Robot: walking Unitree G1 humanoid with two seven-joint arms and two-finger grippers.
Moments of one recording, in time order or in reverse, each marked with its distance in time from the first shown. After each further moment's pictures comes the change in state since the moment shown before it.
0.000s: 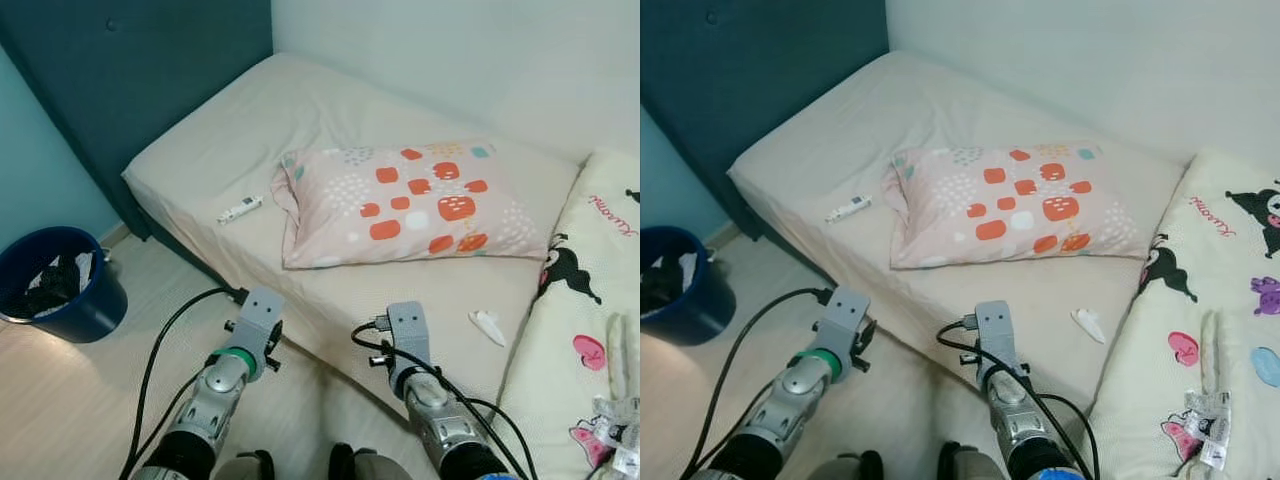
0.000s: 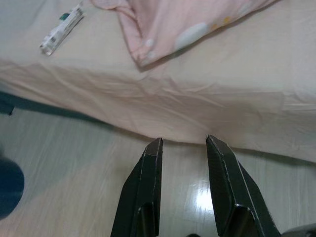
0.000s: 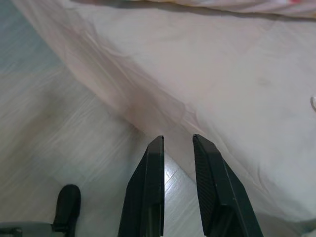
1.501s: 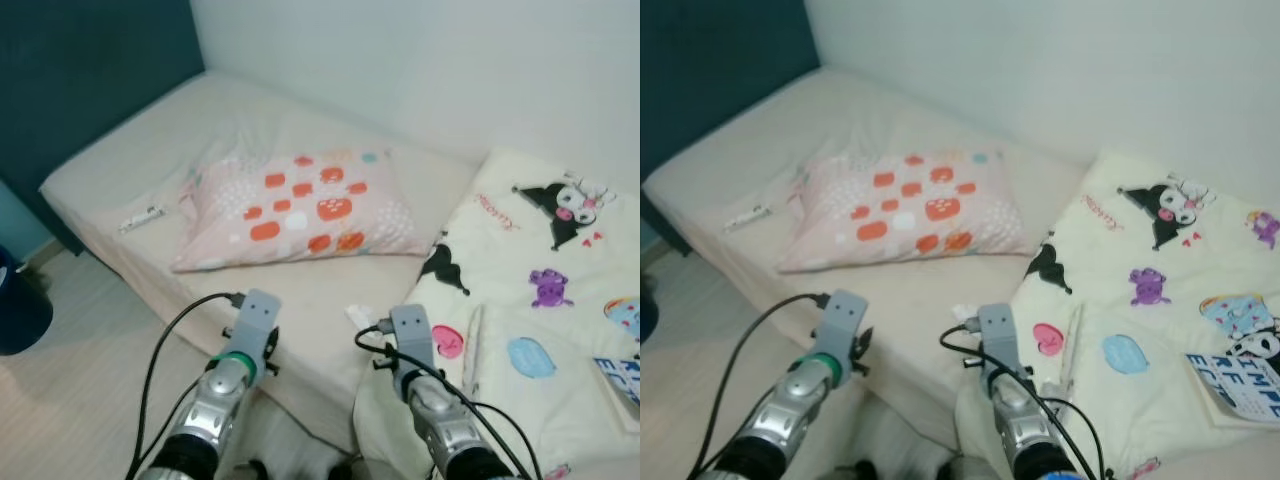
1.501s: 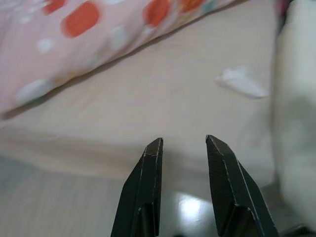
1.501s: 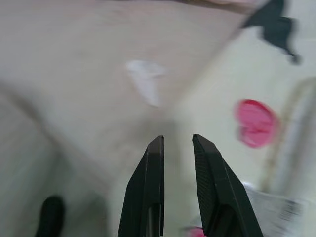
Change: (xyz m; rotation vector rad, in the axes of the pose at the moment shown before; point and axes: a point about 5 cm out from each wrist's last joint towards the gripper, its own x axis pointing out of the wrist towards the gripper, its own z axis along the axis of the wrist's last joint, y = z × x) left arm 0.004 -0.008 0.000 -0.039 0.037 -0.005; right arm -0.001 -0.011 -0.002 0.008 -0.005 -0.030
